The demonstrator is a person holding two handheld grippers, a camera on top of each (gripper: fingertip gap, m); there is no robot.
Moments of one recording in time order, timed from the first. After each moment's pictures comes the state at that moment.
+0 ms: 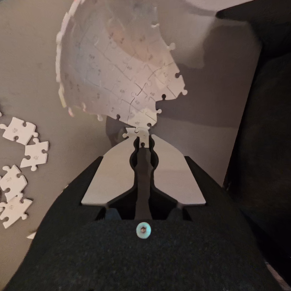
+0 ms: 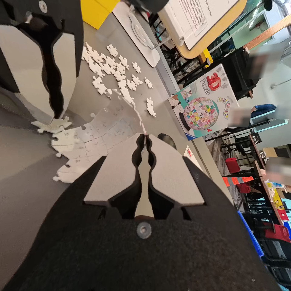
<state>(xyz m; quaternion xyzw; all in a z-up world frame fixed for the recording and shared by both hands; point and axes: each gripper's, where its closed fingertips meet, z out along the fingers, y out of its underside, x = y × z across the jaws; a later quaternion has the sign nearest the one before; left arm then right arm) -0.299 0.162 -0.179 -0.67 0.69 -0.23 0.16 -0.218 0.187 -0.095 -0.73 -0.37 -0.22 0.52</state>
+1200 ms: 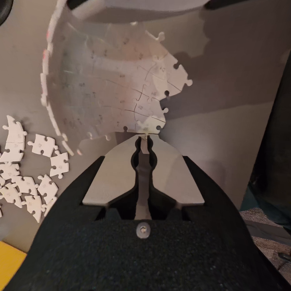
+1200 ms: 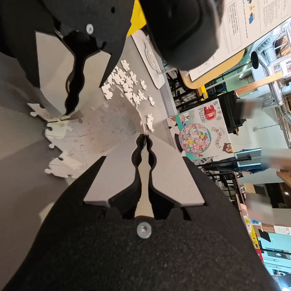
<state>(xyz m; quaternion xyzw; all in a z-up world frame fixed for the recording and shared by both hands) -0.294 0.171 -0.185 -0.62 0.75 -0.14 0.17 -0.228 0.192 -0.094 -0.66 -0.47 -0.23 0.54</state>
